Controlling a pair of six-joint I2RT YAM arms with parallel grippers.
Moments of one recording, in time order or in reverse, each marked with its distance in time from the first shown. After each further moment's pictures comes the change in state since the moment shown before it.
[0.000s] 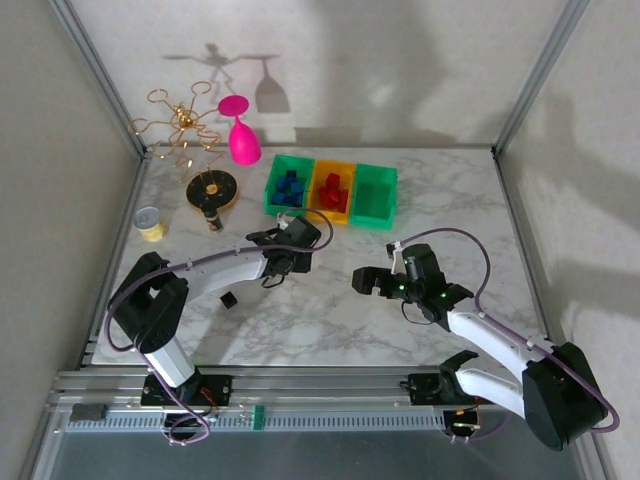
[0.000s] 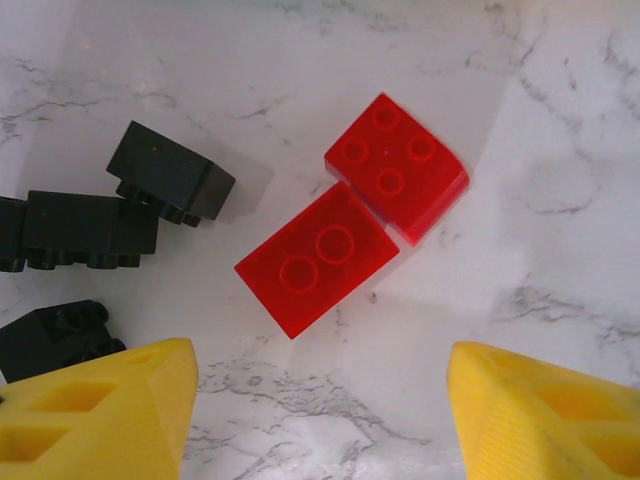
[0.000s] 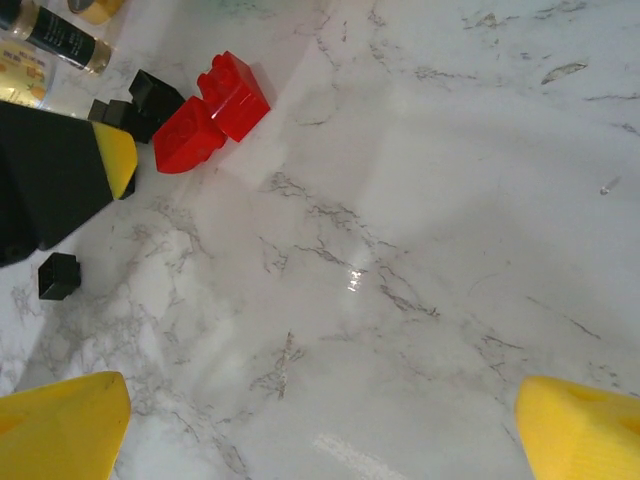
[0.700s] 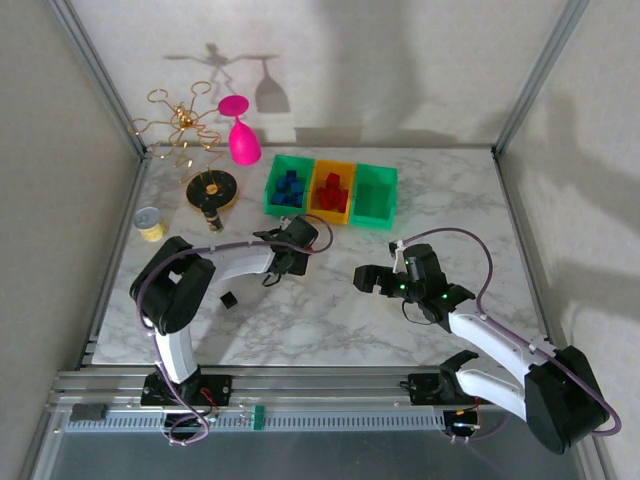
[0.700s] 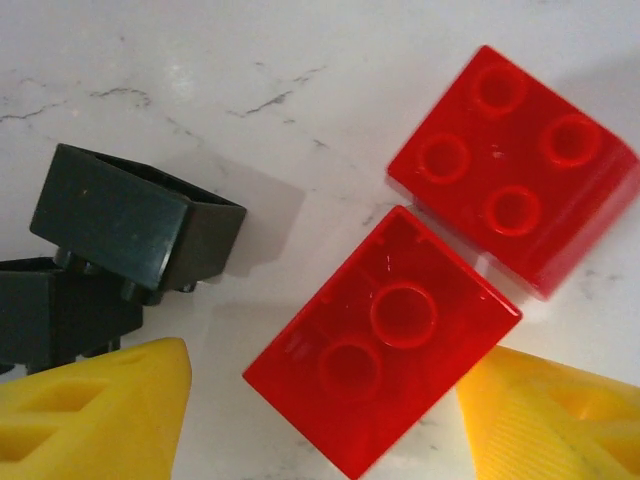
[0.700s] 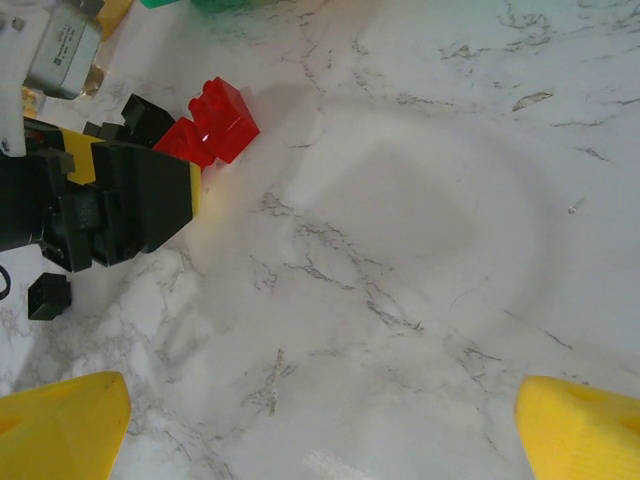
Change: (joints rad) left arm 0.072 0.159 -0.004 0.097 0.013 0.148; right arm 0.002 -0.016 0.000 0.000 0.045 0.006
